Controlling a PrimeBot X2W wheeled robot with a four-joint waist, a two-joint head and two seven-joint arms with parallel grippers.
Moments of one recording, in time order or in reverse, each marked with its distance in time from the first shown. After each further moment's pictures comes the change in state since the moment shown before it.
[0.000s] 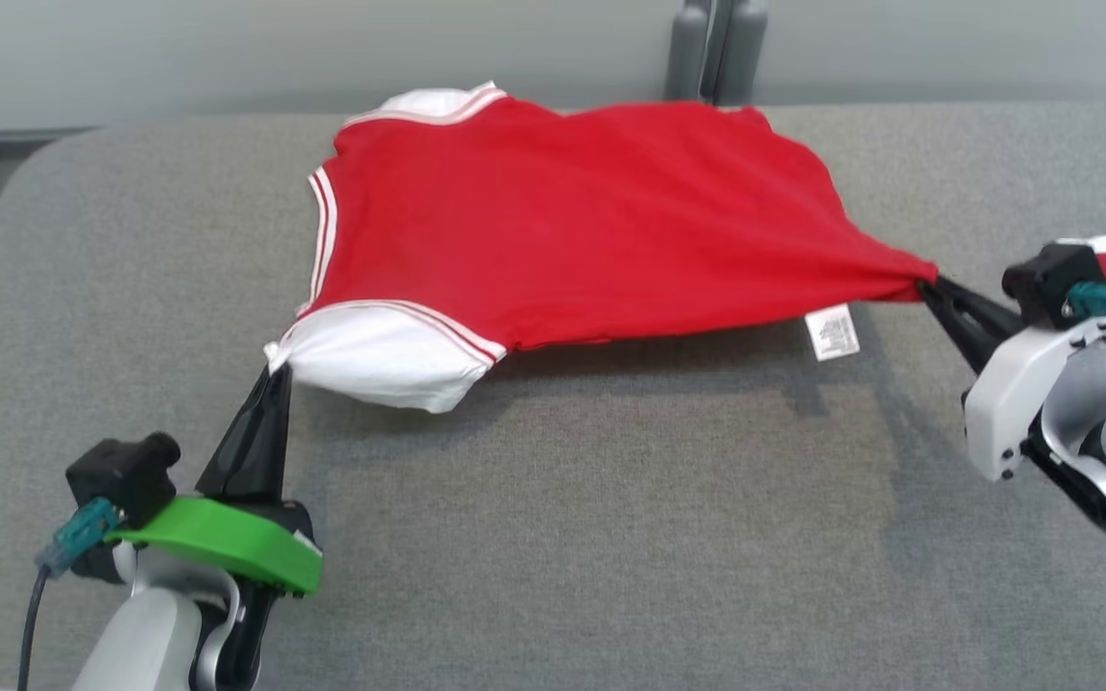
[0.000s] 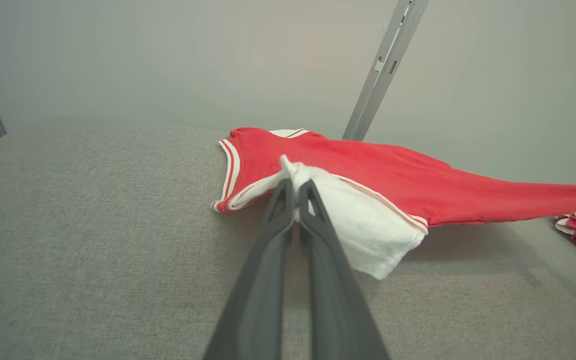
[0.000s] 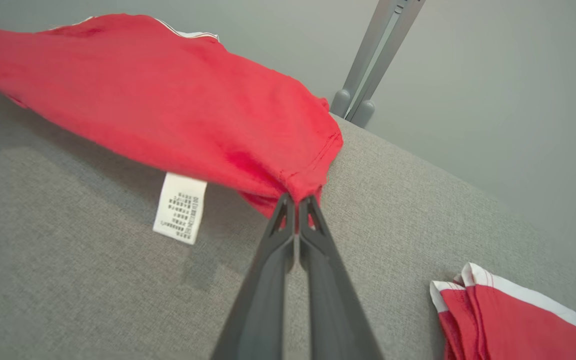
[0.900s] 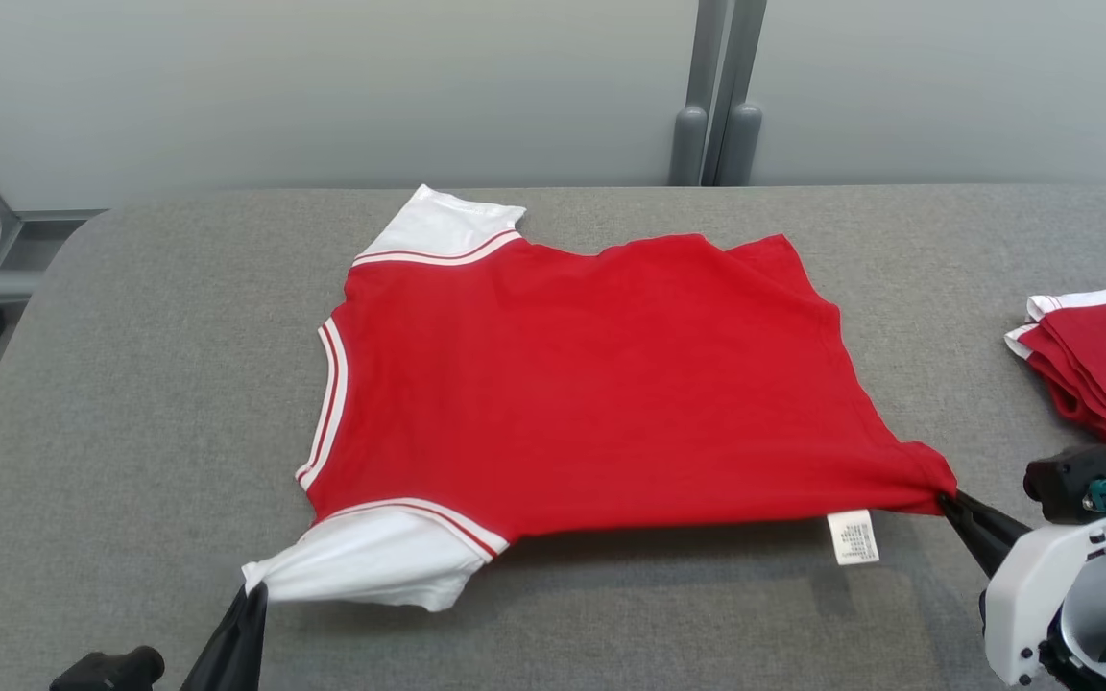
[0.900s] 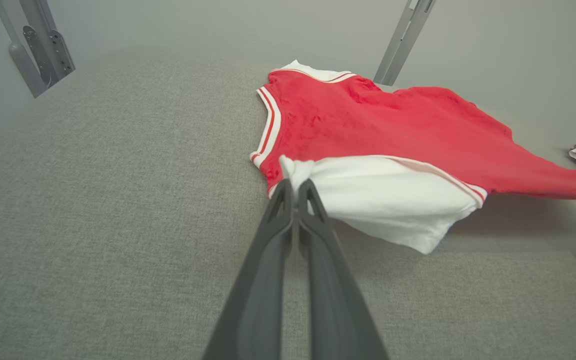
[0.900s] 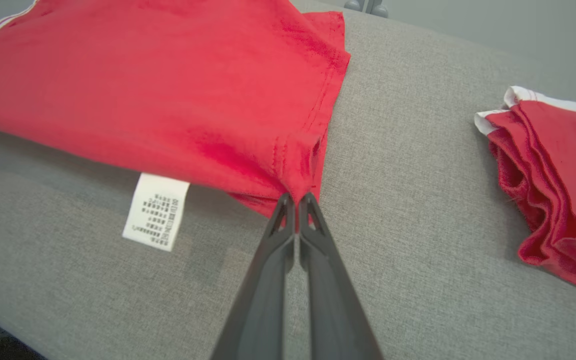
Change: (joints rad) left arm 0.455 0.114 0.020 -0.322 0.002 0.176 0.104; right arm 0.496 0.102 -0.290 -0.238 -0.019 0.000 0.179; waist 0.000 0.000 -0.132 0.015
